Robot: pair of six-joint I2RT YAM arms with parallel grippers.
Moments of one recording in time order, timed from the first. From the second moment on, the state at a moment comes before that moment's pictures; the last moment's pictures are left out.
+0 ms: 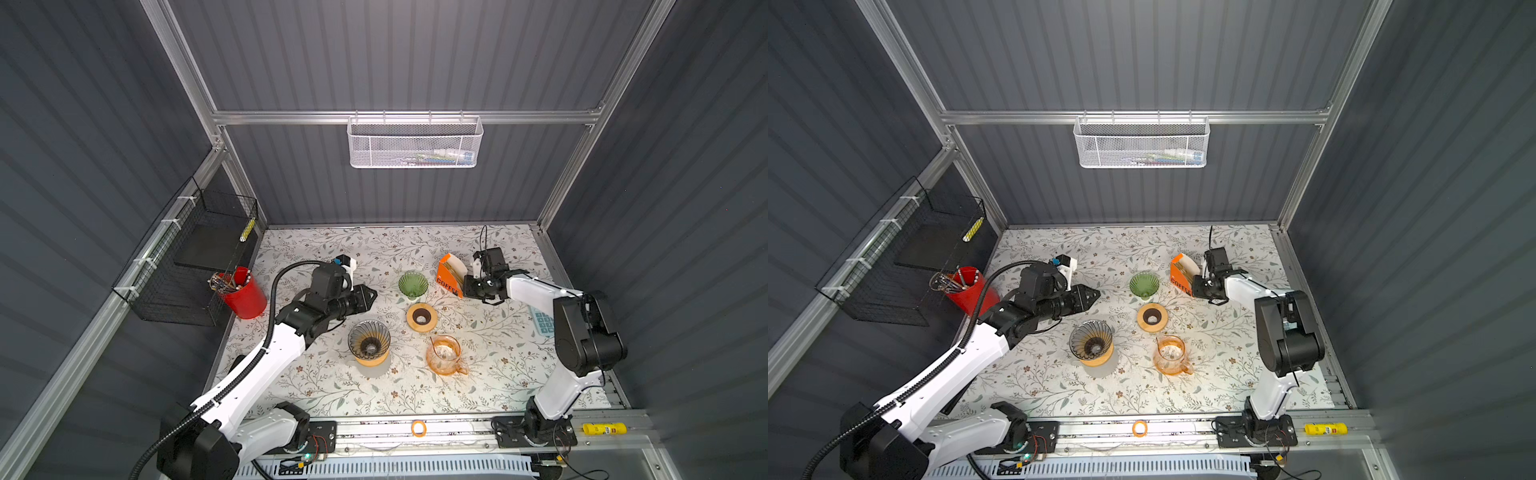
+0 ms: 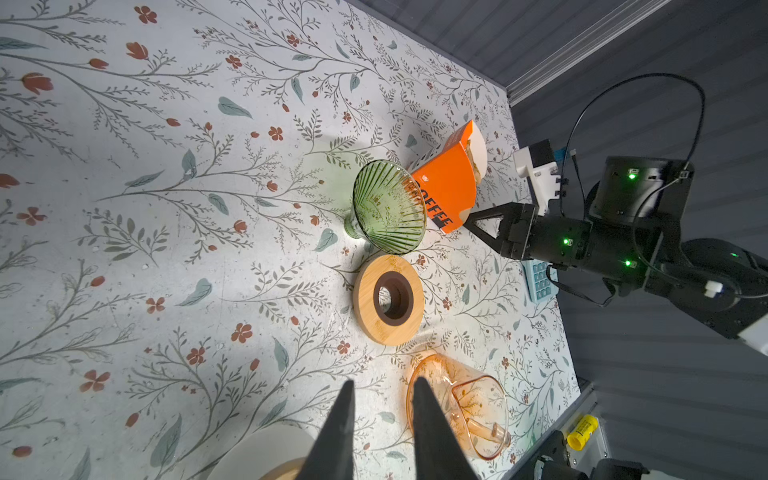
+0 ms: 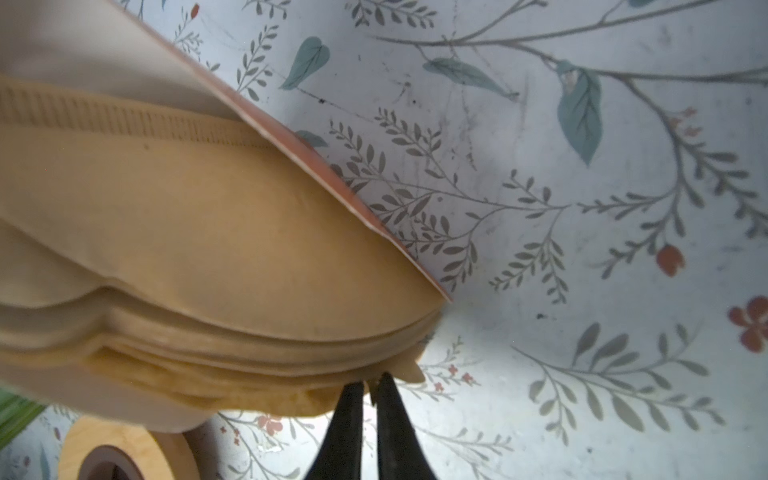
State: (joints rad) left arm -0.52 1.13 0.92 -0.42 0.25 -0.63; right arm 0.22 1.77 1.07 -0.32 -0.16 0.30
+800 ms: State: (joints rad) left arm -0.52 1.12 0.92 -0.42 0.25 -0.63; right arm 0.22 1.69 1.02 -0.33 -0.15 0.31
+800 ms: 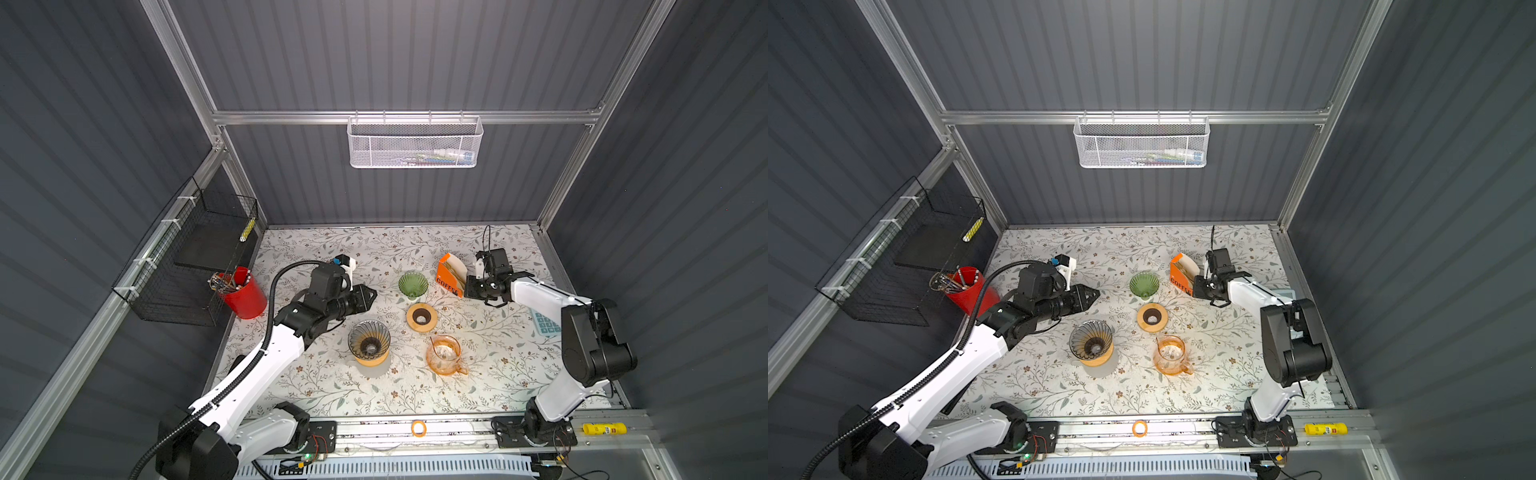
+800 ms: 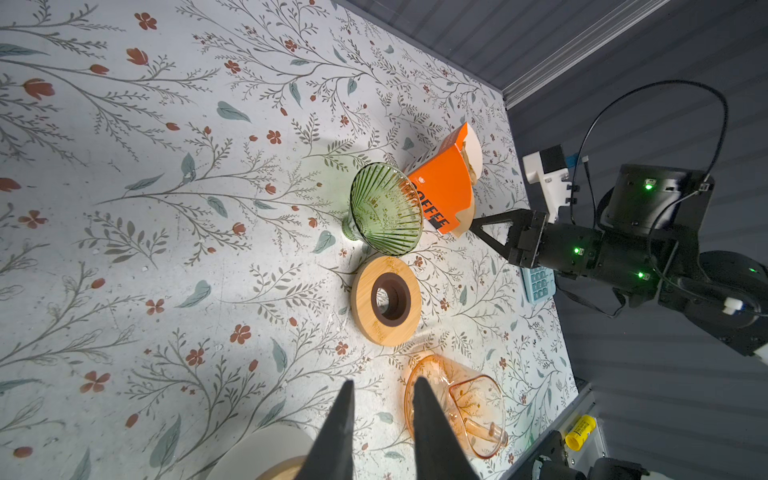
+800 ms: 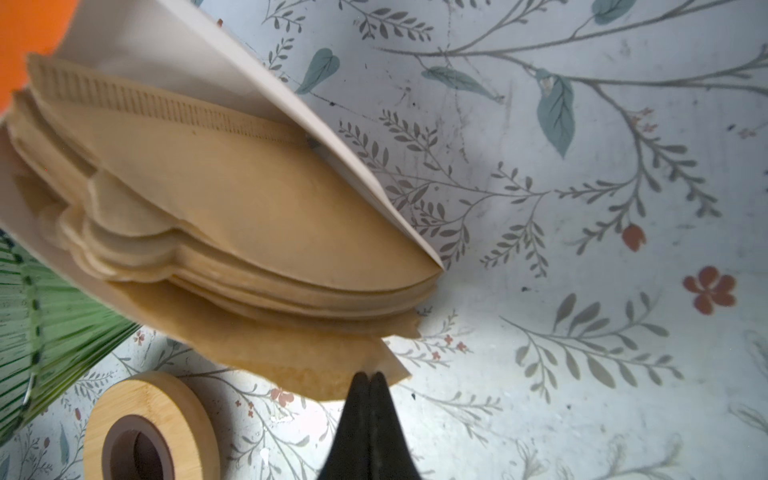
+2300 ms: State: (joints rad) left arm -0.52 1.12 0.91 -0.45 0.25 -0.62; right arm 0.24 1.31 0.84 -0.48 -0.17 0.37
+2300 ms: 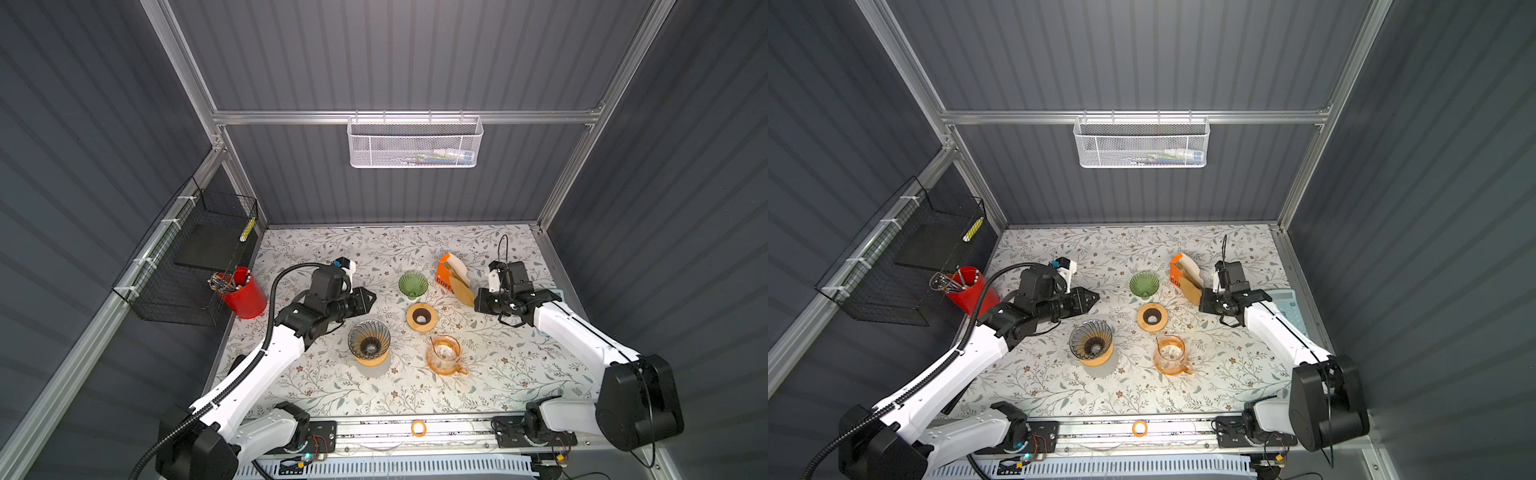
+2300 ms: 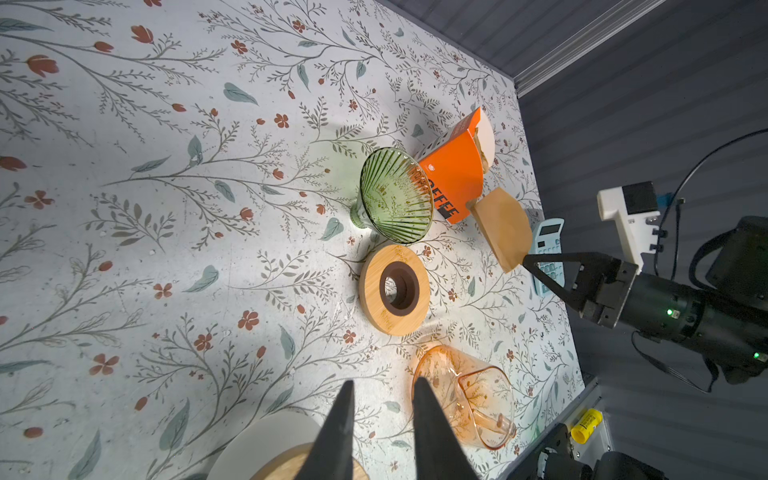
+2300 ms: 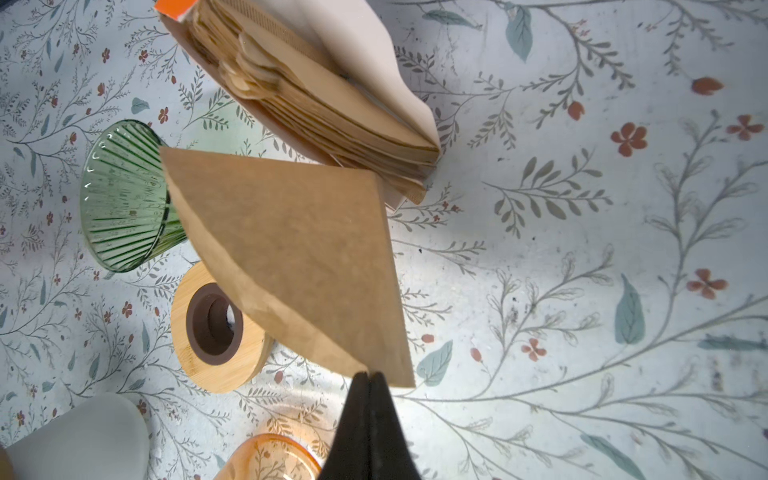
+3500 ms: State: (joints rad) left arm -0.52 1.06 1.05 -0.74 0.13 -0.58; right arm 0.43 1.10 1.01 -0.75 -0.16 0.39
